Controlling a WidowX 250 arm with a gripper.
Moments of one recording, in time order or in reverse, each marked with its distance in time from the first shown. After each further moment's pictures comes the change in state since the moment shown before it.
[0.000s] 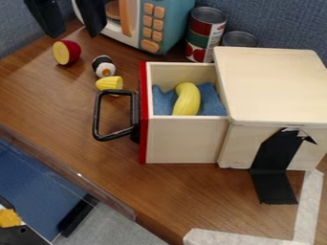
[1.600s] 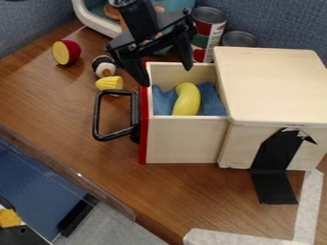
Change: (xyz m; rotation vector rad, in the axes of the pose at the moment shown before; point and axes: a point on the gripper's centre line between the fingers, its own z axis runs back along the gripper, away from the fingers) arm 0.034 -0.074 -0.079 -0.138 -0.185 0.515
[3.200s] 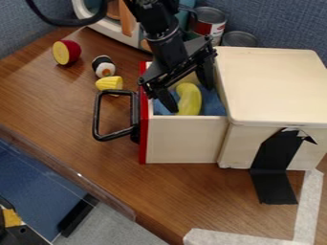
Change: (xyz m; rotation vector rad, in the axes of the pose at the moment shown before) arm -0.011 -0.012 -0.046 0.038 0.017 0.282
